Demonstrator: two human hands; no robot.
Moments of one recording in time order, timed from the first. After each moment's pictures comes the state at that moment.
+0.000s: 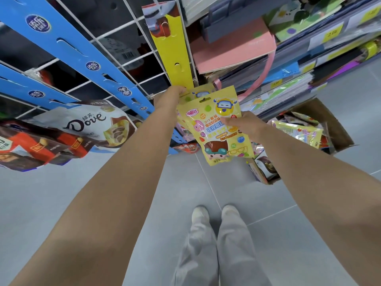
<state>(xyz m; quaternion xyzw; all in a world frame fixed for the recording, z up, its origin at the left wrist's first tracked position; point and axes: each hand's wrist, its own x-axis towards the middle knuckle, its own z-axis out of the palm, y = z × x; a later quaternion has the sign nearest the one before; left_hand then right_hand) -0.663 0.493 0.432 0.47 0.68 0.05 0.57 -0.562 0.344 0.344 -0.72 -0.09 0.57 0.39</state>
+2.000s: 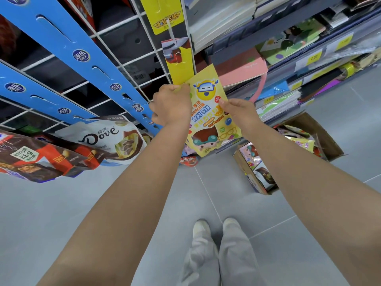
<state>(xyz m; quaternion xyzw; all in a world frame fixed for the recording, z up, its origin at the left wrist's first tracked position) -0.659 0.483 0.468 0.63 0.64 0.18 0.40 -0.570 0.380 0.402 -0.71 -0.06 0.41 0.57</state>
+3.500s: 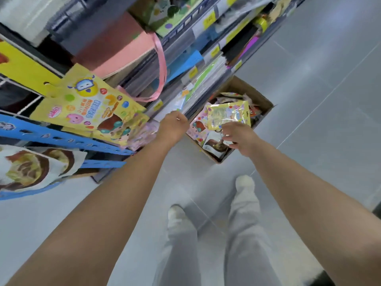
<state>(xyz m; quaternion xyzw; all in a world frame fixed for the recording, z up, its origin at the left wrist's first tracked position) -0.595 0.324 0.344 0.81 0.37 -0.14 0.43 -0.534 0.150 0.339 -0.71 0.24 0.45 0.49</state>
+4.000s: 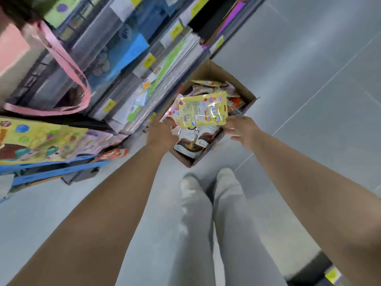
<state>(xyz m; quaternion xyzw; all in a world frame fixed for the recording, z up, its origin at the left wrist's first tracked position) -0.493 0.227 0.210 0.86 0.32 -0.30 0.24 -0.392 0.026 0.226 -0.69 0.25 0.48 0.48</state>
